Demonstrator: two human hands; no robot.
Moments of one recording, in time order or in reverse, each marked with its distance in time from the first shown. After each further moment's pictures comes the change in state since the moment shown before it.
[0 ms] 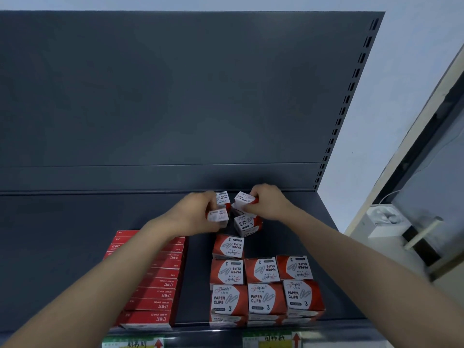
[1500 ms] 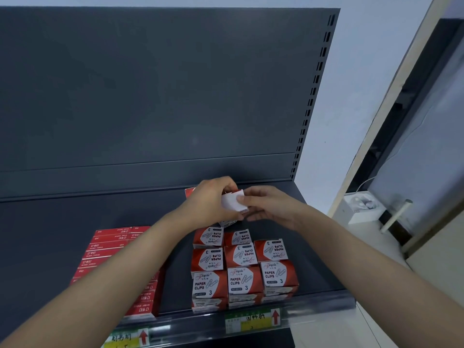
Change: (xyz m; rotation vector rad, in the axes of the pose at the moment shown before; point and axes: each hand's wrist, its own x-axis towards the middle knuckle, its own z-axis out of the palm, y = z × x) left_hand 0.001 0.074 0.011 -0.176 0.085 0.159; right_hand -0.065 0.020 -0.023 0.985 -0.246 0.103
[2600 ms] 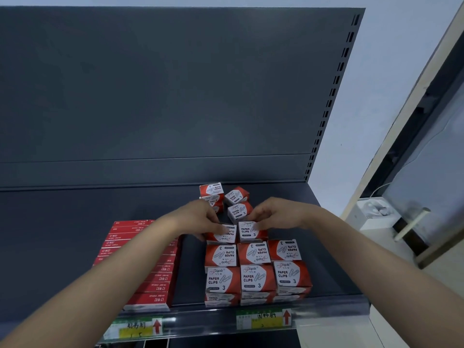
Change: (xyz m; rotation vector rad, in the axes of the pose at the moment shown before) left_hand -0.026 -0.044 -0.011 -0.138 -0.406 -0.413; right_hand 0.010 0.004 -0.001 -0.732 -0.240 0.067
